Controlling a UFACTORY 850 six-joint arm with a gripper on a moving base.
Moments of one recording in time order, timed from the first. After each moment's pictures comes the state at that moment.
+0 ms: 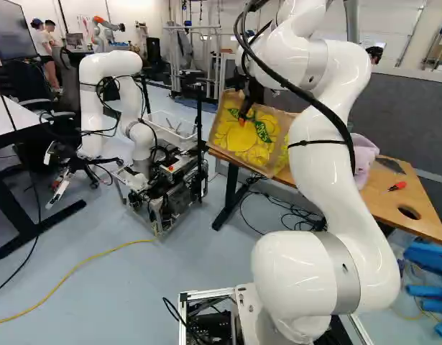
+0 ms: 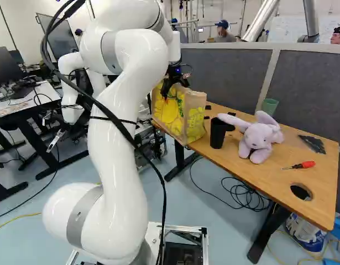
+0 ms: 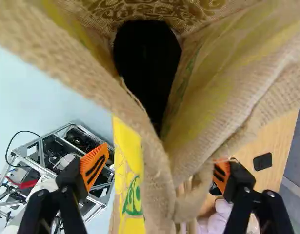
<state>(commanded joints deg) -7.4 -39.7 -109.7 0.6 -64.0 -48.7</state>
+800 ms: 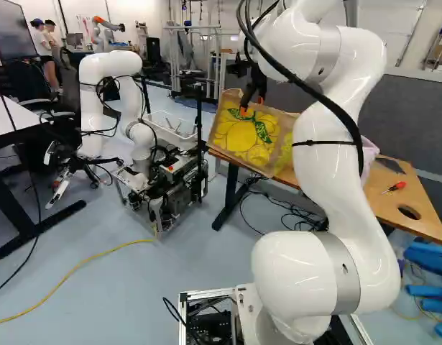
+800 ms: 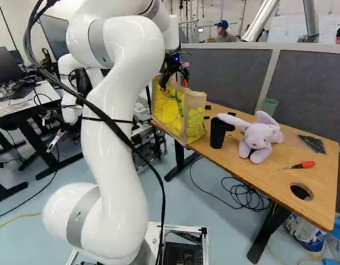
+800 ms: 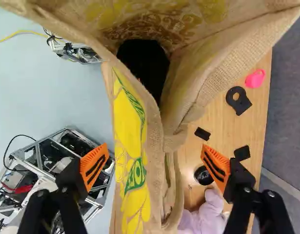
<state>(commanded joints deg) -7.4 -34.8 -109.8 0.6 -64.0 -48.7</state>
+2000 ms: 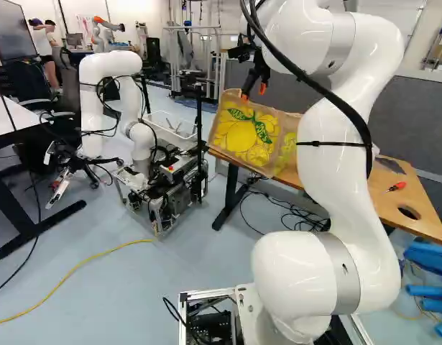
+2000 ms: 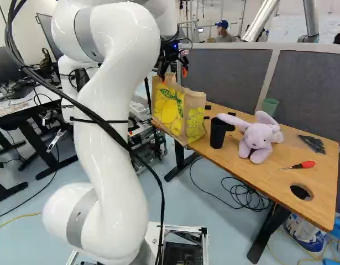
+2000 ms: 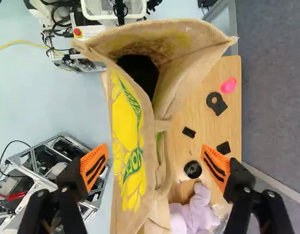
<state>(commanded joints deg) -7.4 -30.8 -110.8 0.6 -64.0 -48.7</state>
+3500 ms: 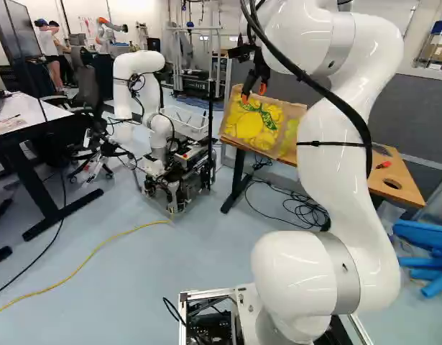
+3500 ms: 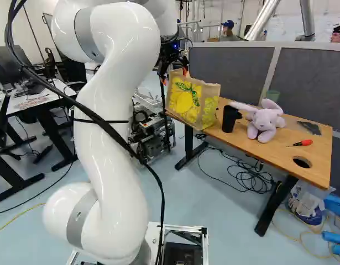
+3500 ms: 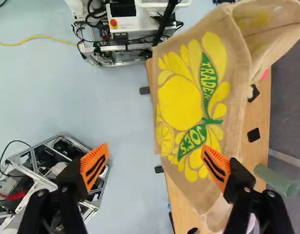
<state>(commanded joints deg) -7.4 -30.8 -110.8 0.6 -64.0 -48.7</state>
